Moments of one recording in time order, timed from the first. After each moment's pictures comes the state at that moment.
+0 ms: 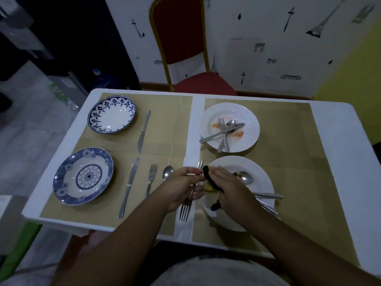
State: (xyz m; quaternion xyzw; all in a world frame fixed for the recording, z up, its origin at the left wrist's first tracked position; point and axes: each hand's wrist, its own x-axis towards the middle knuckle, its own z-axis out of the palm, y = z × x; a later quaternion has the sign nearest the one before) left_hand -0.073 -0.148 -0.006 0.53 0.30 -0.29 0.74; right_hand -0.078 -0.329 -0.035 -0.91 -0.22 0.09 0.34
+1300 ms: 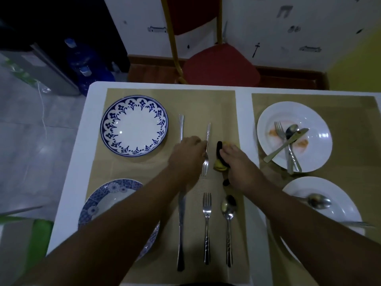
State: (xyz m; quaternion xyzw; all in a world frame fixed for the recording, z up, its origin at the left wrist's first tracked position) left_hand 0.108 0.051 -0.110 0.97 -0.16 -0.11 0.17; right_hand 0.083 -0.143 -0.095 -0.95 -0.14 0.17 0.23
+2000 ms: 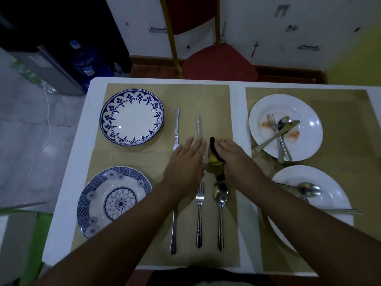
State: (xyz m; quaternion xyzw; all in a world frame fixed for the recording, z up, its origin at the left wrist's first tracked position) left_hand 0.039 0.039 -0.085 0.97 -0.17 -0.10 0.17; right_hand 0.060 -0.150 -0.084 -0.95 -0.20 0.09 0.22
